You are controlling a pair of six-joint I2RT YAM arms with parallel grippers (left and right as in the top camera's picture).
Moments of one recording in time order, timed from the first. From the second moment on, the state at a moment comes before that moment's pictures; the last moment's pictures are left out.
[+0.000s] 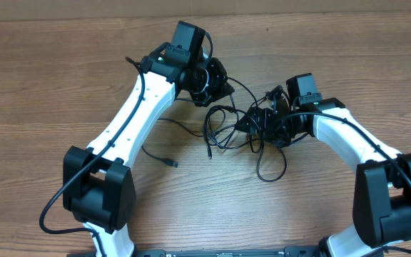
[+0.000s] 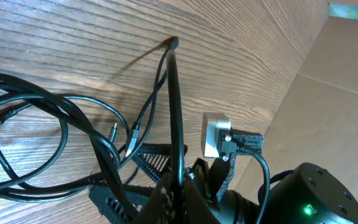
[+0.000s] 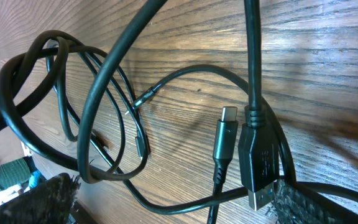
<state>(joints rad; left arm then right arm) -0.40 1.92 1.68 -0.78 0.59 -1.02 0.20 1.74 1.05 -0.58 -0.65 0.39</state>
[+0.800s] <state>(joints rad) -0.40 1.92 1.68 -0.78 0.56 -1.02 0.20 1.74 1.05 -0.58 -0.65 0.39</state>
